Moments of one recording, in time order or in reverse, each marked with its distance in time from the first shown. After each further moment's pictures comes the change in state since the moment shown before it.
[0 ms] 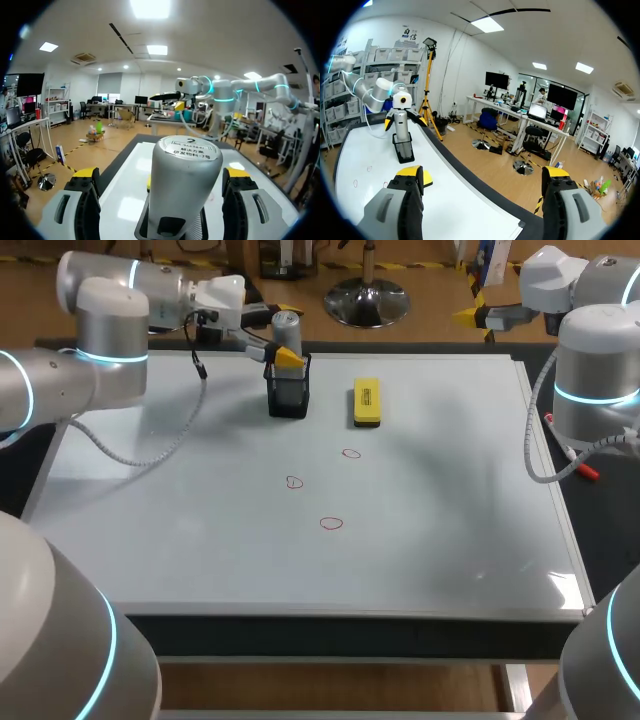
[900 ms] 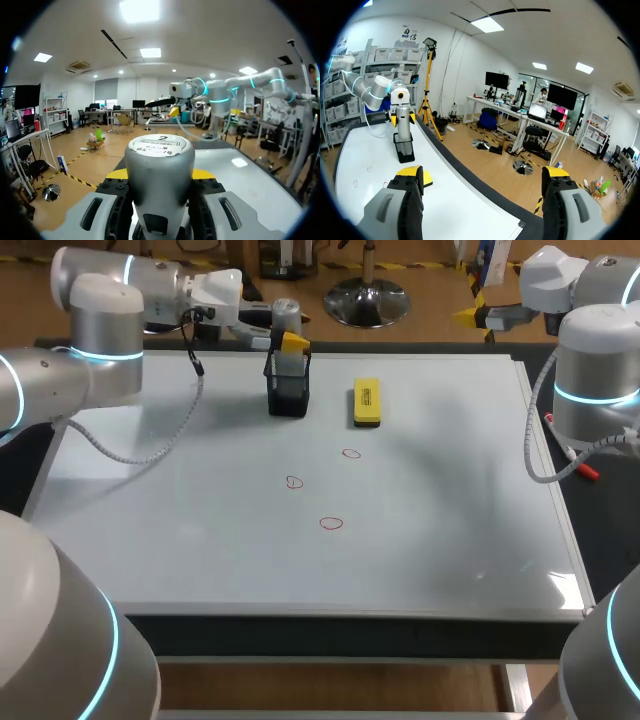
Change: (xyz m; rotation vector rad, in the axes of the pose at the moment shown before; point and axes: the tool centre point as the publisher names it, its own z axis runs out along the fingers) left arm 0.010 -0.022 -0.005 0.019 0.005 0.080; right arm 0.000 0.000 0.000 0.000 0.000 0.000
